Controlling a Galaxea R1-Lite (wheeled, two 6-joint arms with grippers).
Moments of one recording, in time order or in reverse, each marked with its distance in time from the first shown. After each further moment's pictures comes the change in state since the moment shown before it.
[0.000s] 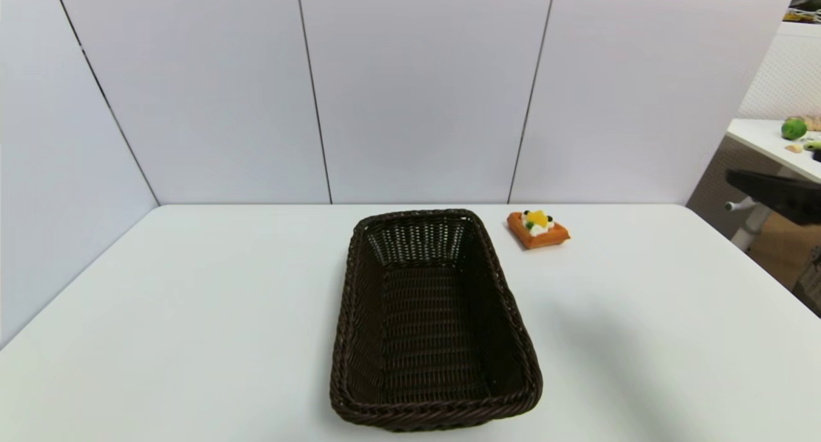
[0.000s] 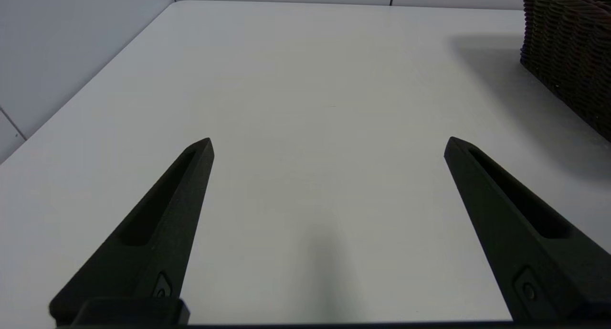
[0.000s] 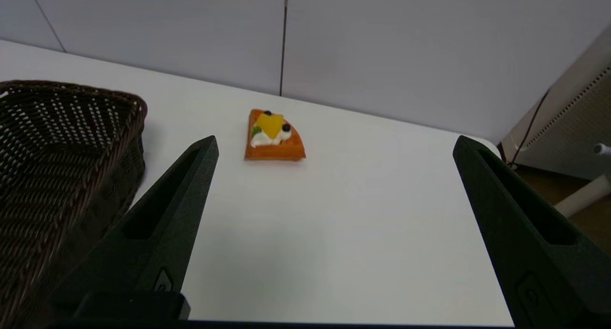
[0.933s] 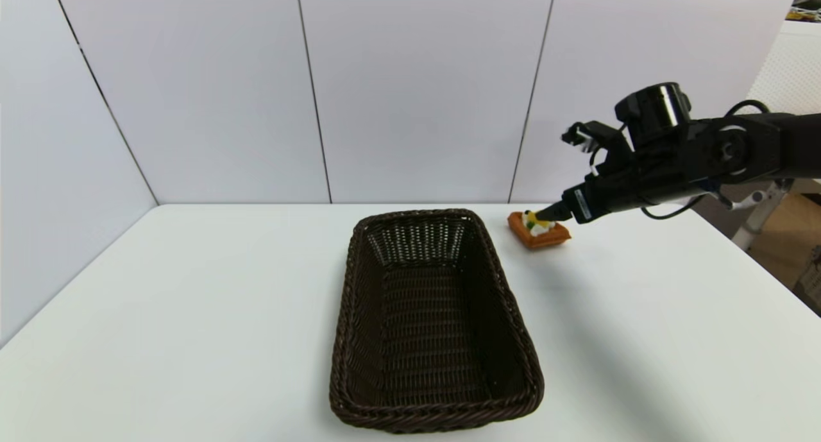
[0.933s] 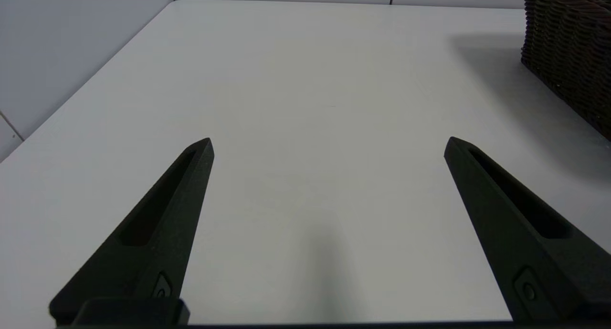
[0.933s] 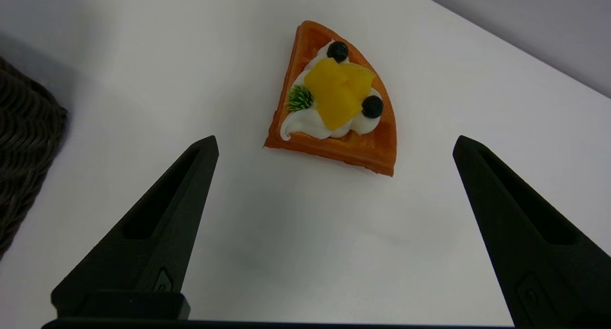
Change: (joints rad) left arm 0.000 0.000 0.000 0.000 0.000 0.000; right arm 0.048 0.857 -0.686 0.411 0.119 -0.150
